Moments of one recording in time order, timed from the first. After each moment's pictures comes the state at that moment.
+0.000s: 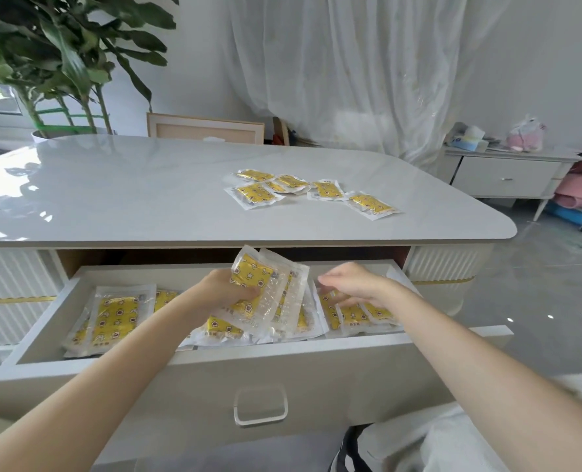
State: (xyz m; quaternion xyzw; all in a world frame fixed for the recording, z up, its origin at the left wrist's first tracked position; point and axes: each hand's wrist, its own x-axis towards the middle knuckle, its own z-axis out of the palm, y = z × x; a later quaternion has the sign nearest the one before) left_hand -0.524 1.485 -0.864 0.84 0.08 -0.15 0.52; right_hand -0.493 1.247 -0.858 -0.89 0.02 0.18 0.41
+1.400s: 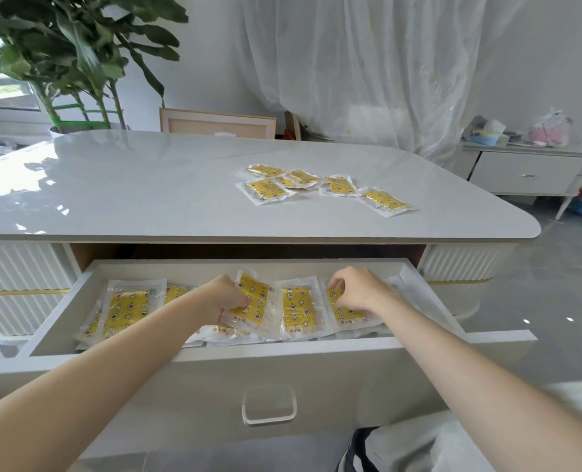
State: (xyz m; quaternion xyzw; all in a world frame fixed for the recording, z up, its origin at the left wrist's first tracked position) left_hand -0.506 1.490 -0.886 0.82 0.19 -0.20 0.51; right_hand -0.484 1.255 -0.883 -0.99 -0.02 0.08 0.12
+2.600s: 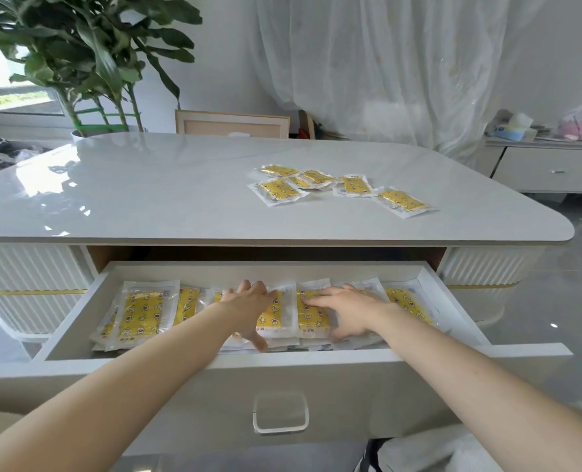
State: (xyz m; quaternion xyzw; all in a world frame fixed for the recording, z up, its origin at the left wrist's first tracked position) left_hand -0.493 1.484 -0.910 0.97 -0.17 -0.15 -0.09; right_hand -0.477 1.274 -0.904 -0.96 -0.24 0.17 -0.04
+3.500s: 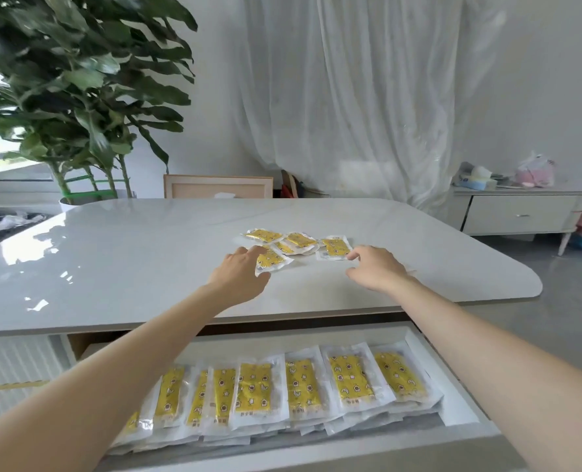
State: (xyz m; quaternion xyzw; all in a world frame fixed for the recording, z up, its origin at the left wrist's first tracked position) left_hand -0.437 1.480 -0.782 0.98 -0.07 0.10 0.18; right_hand -0.414 1.238 -0.772 -0.98 0.03 -0.06 0.18
